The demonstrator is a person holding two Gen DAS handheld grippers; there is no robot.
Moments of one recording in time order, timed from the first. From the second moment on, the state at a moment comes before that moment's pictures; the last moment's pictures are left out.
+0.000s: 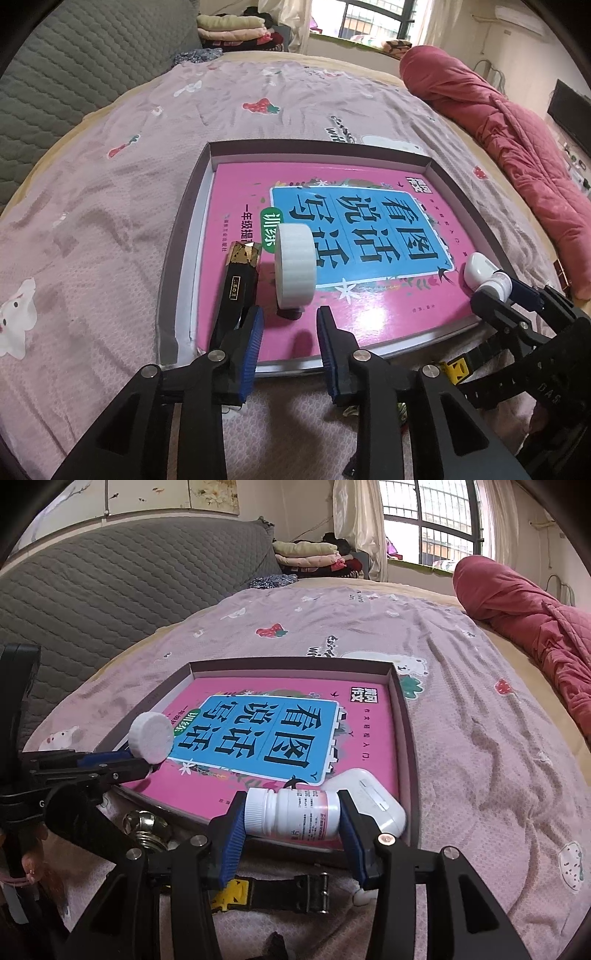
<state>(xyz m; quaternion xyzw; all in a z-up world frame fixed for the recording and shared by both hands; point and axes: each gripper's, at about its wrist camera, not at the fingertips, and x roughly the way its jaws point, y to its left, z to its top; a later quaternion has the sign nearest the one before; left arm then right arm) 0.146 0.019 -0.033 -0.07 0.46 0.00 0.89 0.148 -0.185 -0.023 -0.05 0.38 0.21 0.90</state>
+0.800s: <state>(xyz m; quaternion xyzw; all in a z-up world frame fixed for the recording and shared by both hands) 0.142 0.020 -0.030 -0.06 0.46 0.00 0.89 0.146 -0.199 -0.021 -0.03 0.38 0.21 0.90</state>
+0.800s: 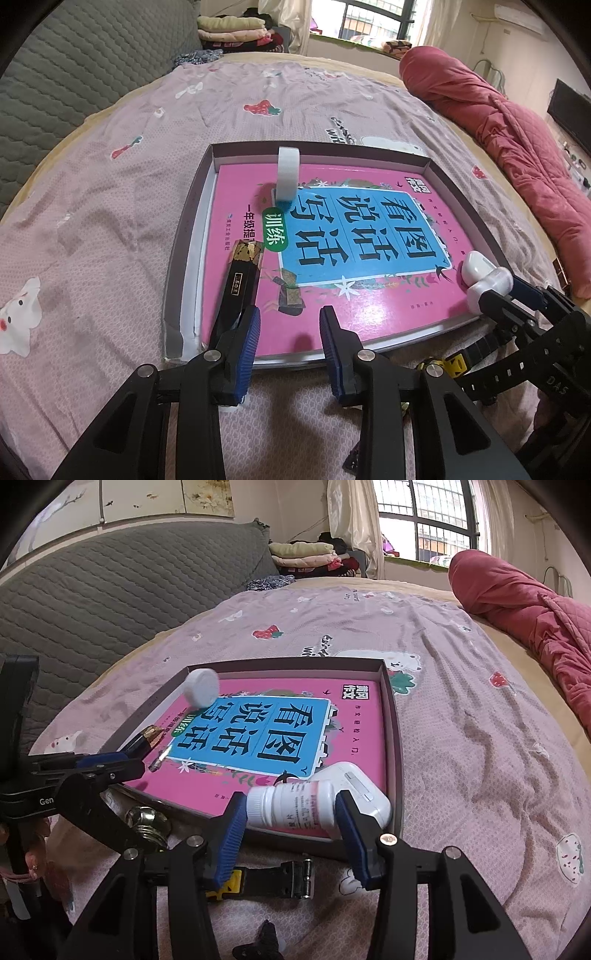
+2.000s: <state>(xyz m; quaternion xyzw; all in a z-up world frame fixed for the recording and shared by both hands) 0.106 0.016 0.008 -0.06 0.43 -0.02 0.90 0.127 -0.221 0.010 0.01 0.32 0.19 0.93</state>
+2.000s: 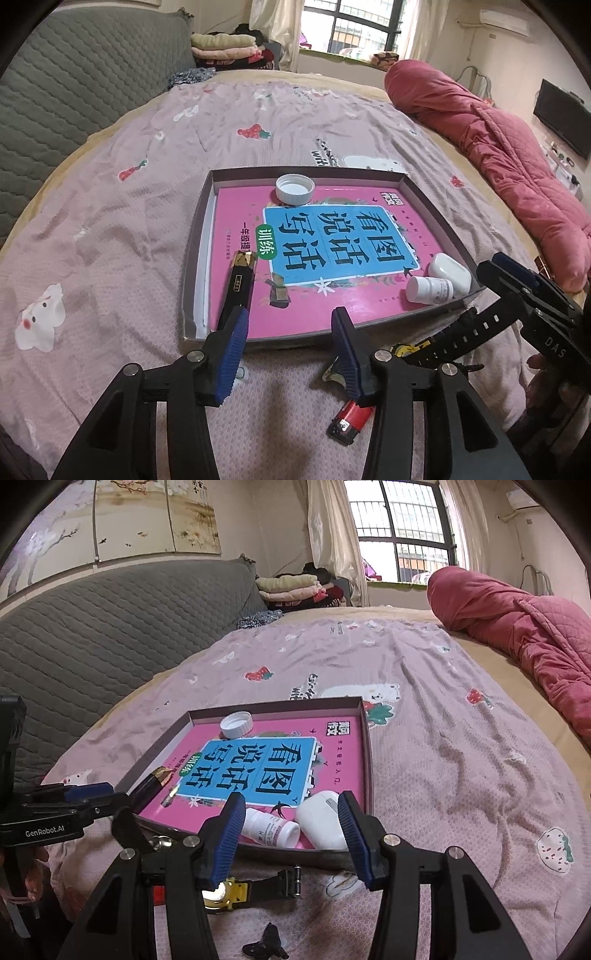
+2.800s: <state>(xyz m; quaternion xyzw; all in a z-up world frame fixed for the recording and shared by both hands) 0.077 0.008 0.037 -0.04 0.41 -0.03 0.91 0.092 -0.217 0.021 0.01 0.31 0.18 0.93</state>
